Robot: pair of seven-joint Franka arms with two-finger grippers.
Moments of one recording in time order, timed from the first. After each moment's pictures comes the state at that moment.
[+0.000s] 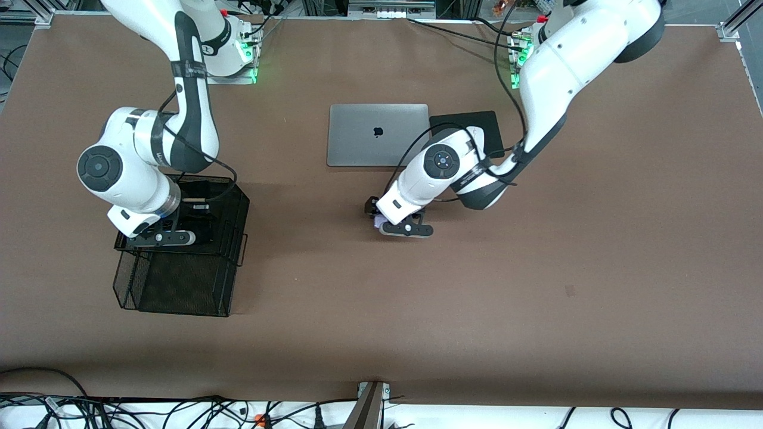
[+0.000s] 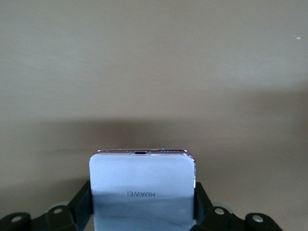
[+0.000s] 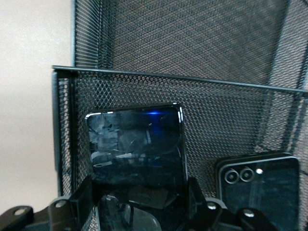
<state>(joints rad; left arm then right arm) -0.15 0.93 -0.66 -1.57 0.37 2.57 -0.86 0.97 0.53 -0.92 -1.88 0.43 2.09 -0.18</state>
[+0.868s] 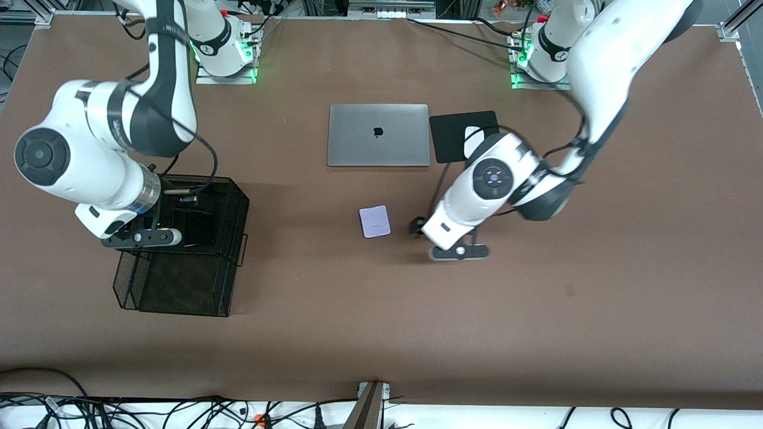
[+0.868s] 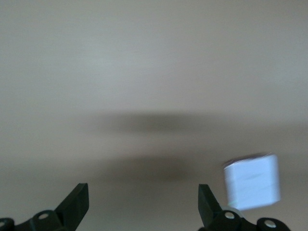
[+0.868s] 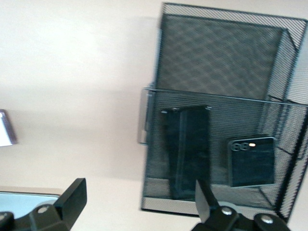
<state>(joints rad) 0.04 0.69 -0.67 -1.50 0.37 2.00 -0.69 0.99 0.53 -0.98 -1.51 0.44 1.70 -0.08</state>
